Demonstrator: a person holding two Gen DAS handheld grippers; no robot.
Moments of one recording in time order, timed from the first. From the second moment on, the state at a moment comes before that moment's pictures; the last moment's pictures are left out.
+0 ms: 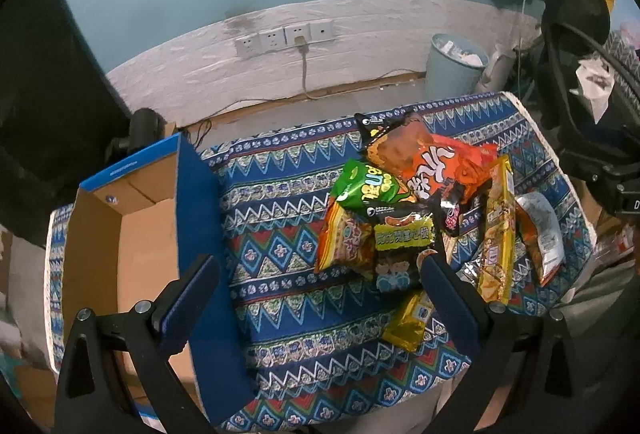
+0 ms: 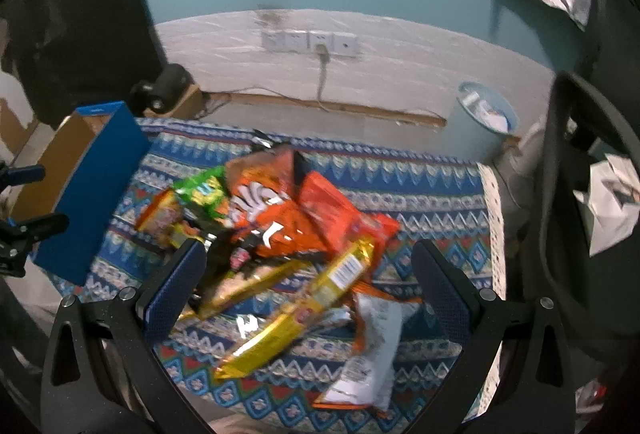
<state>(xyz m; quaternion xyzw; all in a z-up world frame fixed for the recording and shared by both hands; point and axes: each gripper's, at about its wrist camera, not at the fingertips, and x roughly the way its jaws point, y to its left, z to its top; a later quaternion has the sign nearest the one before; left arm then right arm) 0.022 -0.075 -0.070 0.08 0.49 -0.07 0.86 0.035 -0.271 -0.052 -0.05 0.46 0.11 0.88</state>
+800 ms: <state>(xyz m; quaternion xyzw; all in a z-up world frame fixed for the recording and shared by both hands) 0.064 -0.131 -0.153 0.06 0.58 -0.09 0.81 0.036 -0.335 -0.149 -0.03 0.57 0.06 0.82</state>
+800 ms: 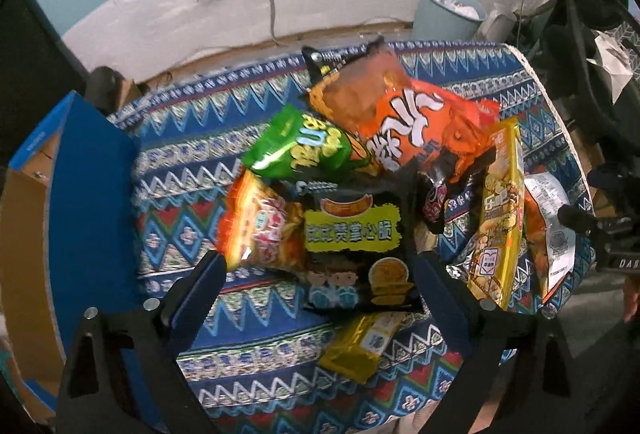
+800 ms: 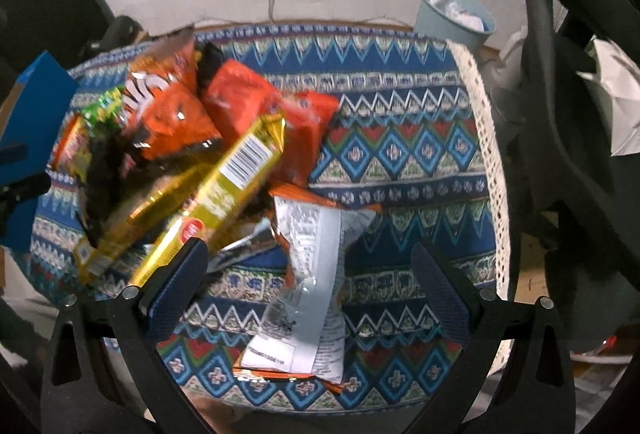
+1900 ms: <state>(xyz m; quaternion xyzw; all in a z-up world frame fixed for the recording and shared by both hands) 0.080 -0.166 -0.209 0.05 0.60 -0.14 0.79 0.048 -0.334 -0.216 -0.05 0.64 0.06 0.76</state>
